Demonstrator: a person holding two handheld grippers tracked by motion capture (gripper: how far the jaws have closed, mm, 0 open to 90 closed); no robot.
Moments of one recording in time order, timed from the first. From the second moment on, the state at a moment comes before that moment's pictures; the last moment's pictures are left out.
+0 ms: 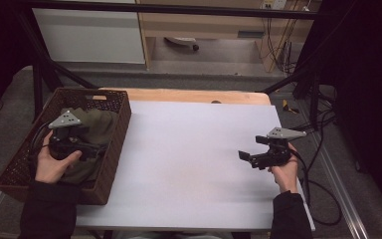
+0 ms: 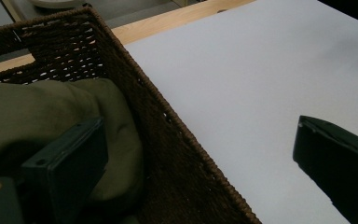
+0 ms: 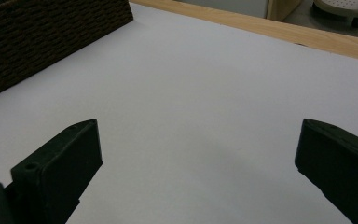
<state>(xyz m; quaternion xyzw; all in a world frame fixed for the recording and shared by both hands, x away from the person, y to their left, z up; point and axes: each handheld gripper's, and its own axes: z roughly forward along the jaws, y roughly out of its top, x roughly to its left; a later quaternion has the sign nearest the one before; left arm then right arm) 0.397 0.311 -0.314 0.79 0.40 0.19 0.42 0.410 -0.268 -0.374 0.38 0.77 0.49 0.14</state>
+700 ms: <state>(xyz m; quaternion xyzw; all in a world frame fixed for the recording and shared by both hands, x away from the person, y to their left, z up) 0.388 0.329 -0.299 0.79 0.42 0.20 0.39 0.409 -0.269 -0.373 0.38 0.77 0.49 0.14</state>
